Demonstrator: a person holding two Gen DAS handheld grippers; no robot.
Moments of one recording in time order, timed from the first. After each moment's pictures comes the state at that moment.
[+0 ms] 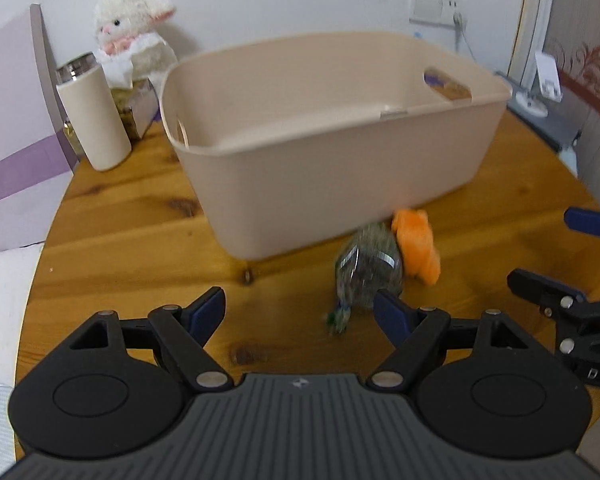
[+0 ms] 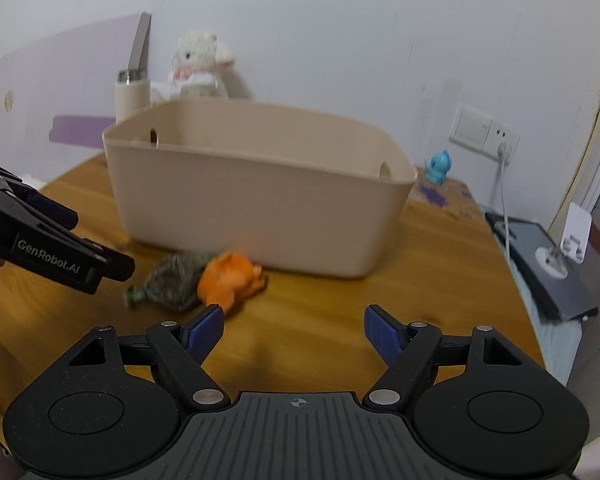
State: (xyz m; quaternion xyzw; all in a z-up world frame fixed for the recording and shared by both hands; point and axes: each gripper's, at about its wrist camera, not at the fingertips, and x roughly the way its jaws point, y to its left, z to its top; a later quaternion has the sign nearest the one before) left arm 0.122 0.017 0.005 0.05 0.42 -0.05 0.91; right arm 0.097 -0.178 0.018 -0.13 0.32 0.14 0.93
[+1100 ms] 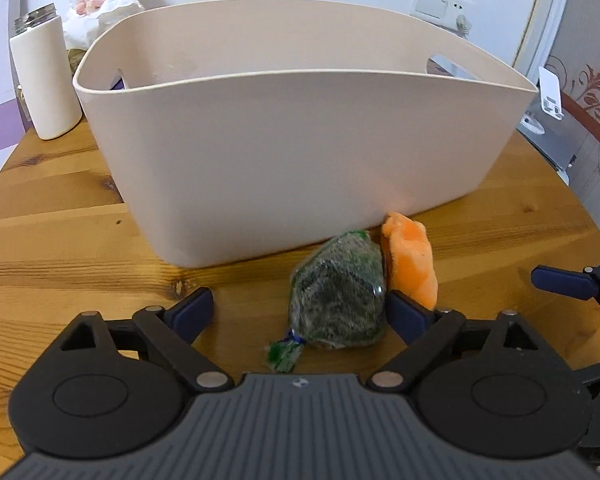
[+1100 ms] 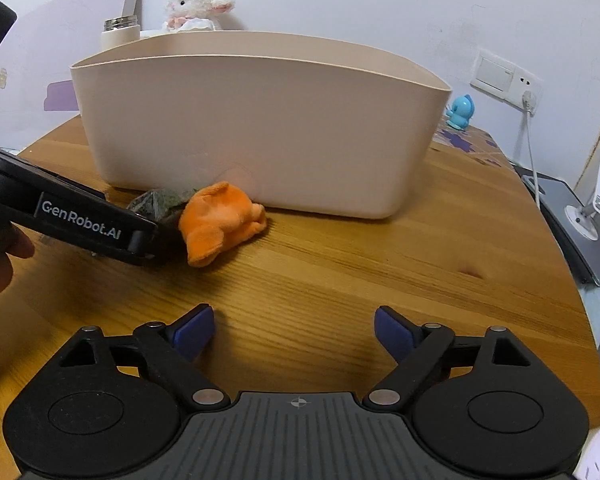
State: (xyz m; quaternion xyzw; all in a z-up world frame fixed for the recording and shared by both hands) left arm 0.166 0.006 -0.039 -0.01 0.42 -0.07 0.91; right arm 0.130 -0.173 -0.027 -0.11 0.37 0.16 0.91
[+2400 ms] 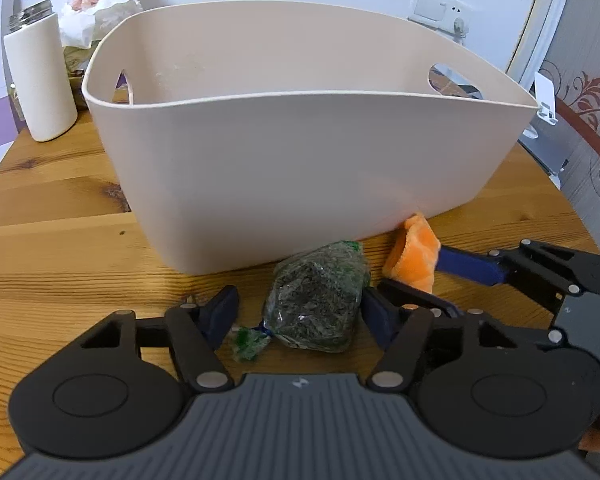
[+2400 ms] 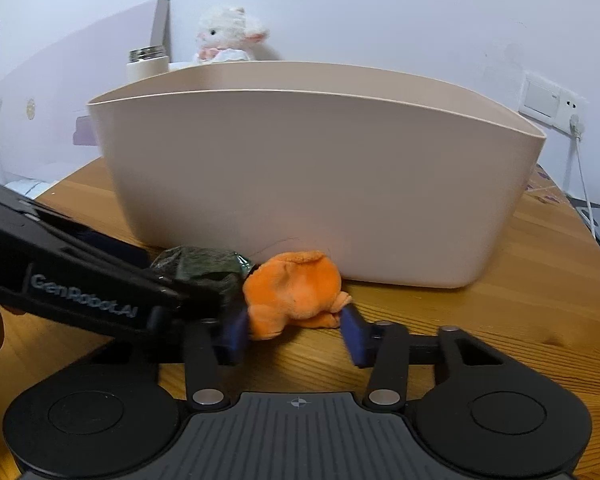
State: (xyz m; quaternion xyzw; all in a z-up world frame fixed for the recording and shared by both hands) left arm 0.170 0.017 -0.031 -0.02 0.43 -0.08 0.90; right arm 0.158 -0.145 -0.030 -0.08 0.32 0.22 0.92
